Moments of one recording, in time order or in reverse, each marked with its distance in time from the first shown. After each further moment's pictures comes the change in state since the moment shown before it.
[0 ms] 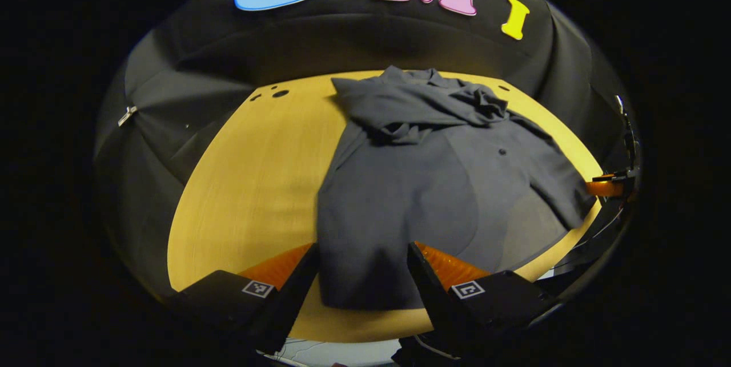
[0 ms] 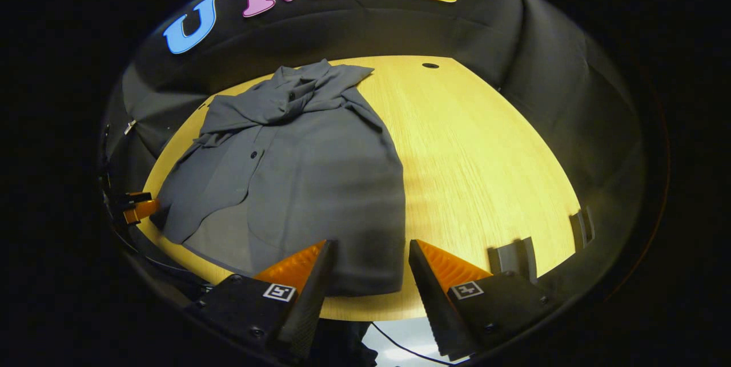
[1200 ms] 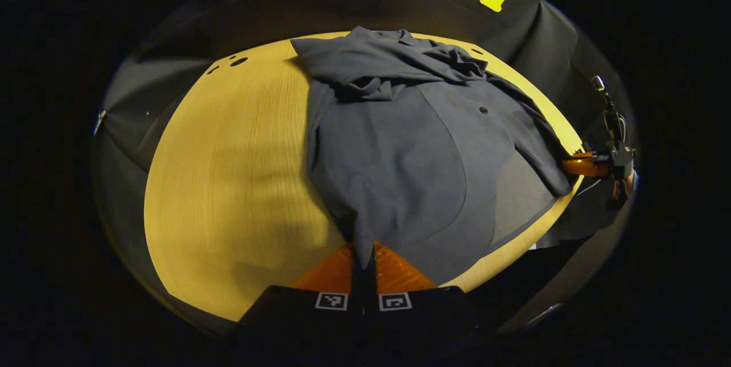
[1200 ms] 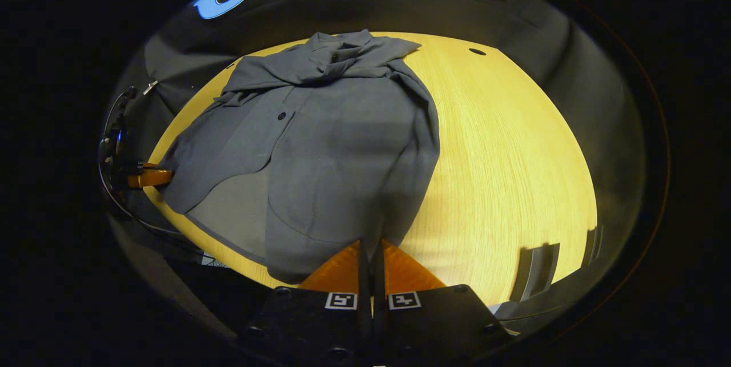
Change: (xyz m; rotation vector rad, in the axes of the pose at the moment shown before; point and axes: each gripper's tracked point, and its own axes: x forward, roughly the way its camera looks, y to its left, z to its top) left arm -0.005 -0.027 -0.037 0.077 0.217 -0.174; right arm 0.004 0.032 -0.031 -0.147 0.151 0.104
